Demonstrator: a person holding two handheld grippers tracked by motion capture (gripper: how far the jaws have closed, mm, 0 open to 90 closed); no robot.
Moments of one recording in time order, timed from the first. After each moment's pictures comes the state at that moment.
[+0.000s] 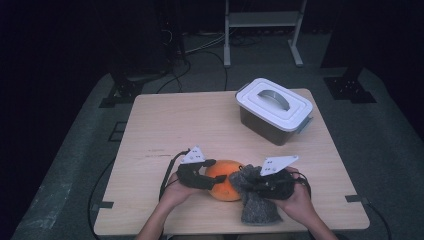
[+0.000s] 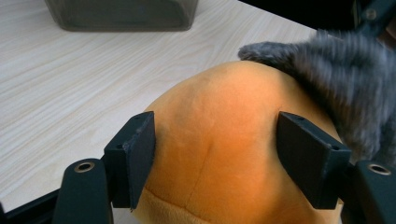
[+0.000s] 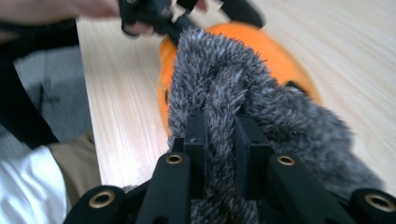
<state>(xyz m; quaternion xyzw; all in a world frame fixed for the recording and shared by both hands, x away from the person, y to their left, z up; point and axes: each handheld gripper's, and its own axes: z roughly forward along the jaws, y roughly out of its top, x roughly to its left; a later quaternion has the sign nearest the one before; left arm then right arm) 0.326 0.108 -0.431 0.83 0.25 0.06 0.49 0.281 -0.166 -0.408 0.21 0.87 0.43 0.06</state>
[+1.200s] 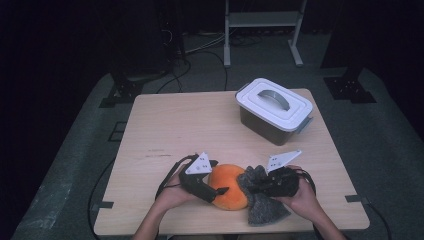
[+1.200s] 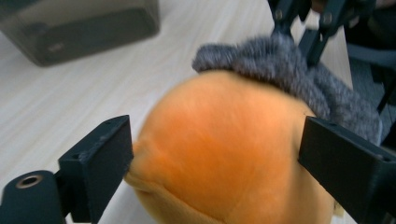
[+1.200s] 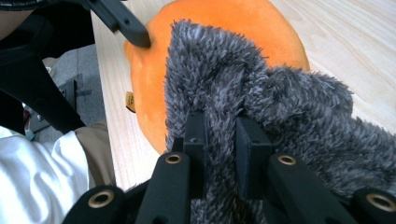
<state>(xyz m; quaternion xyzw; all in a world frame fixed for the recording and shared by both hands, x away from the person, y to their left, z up) 0.305 0.096 -0.416 0.88 0.13 0.10 0.46 0.298 -0.188 -0.421 0.23 0.87 0.43 -0.02</state>
